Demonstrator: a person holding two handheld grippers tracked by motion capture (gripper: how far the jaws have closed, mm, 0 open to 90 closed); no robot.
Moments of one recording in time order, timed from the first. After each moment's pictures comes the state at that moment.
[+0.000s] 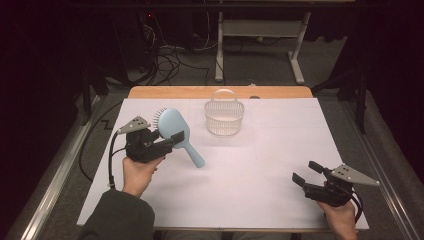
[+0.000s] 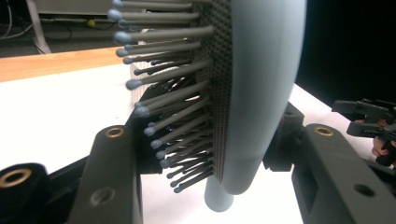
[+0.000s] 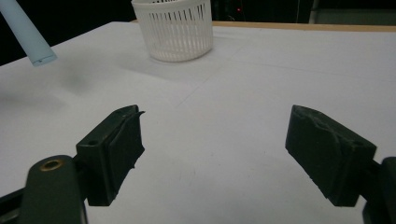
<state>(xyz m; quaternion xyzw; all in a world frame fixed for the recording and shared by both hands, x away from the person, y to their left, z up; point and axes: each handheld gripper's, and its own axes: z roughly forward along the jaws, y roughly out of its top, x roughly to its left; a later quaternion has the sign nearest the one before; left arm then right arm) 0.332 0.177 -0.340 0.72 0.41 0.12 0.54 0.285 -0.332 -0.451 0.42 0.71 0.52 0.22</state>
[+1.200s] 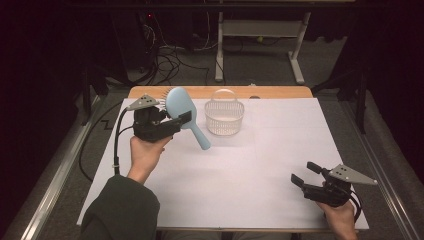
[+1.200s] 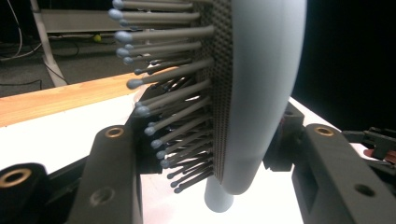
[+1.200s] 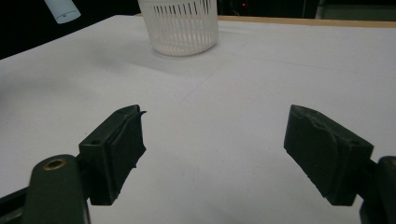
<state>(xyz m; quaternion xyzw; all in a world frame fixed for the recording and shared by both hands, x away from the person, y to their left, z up) 0.363 0.156 -0.308 0.72 0.41 0.14 0.54 0.286 -0.330 -0.452 0.41 0.72 0.52 0.21</state>
